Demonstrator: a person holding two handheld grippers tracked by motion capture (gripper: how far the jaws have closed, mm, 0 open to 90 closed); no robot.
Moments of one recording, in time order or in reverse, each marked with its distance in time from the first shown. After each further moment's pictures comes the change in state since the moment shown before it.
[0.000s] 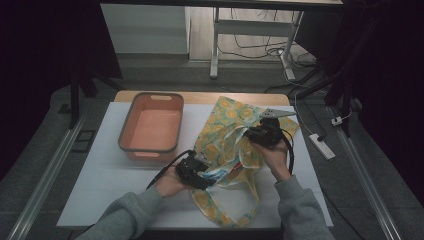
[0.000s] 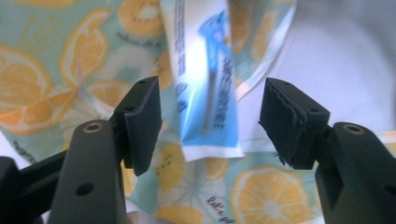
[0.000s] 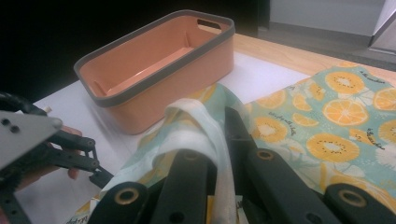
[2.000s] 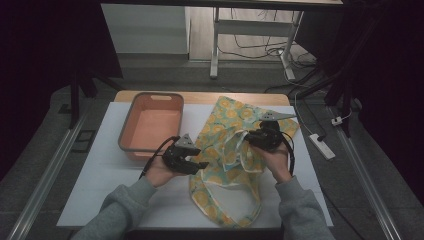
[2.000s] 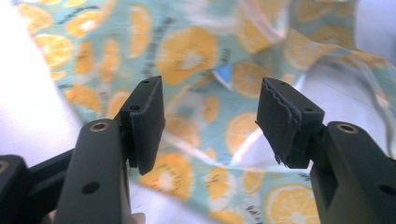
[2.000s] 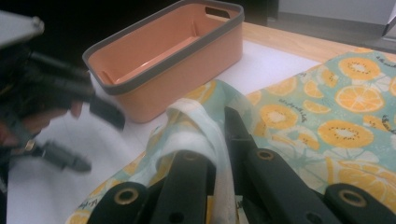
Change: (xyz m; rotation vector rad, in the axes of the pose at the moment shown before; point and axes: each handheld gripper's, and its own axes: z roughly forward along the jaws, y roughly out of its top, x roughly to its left) left arm 0.031 -0.003 -0.054 -0.222 0.053 -0.054; right arm 0.003 -0.008 -0.002 0.035 0.028 0.010
